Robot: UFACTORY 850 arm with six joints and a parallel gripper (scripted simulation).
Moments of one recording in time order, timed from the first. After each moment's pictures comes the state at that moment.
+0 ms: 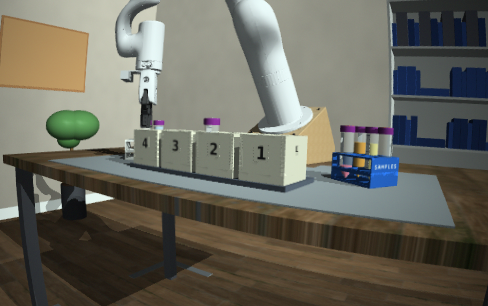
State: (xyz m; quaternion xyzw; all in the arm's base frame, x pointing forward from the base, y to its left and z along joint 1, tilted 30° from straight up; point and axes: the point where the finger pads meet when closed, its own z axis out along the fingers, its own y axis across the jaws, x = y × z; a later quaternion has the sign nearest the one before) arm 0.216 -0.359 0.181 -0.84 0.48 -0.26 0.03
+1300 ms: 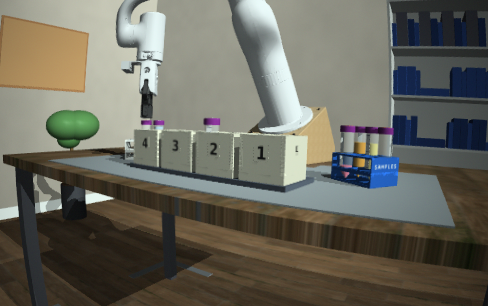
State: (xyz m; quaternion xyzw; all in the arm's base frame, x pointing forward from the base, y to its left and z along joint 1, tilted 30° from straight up) arm 0.202 -0.354 0.206 -0.84 0.48 -0.26 0.03
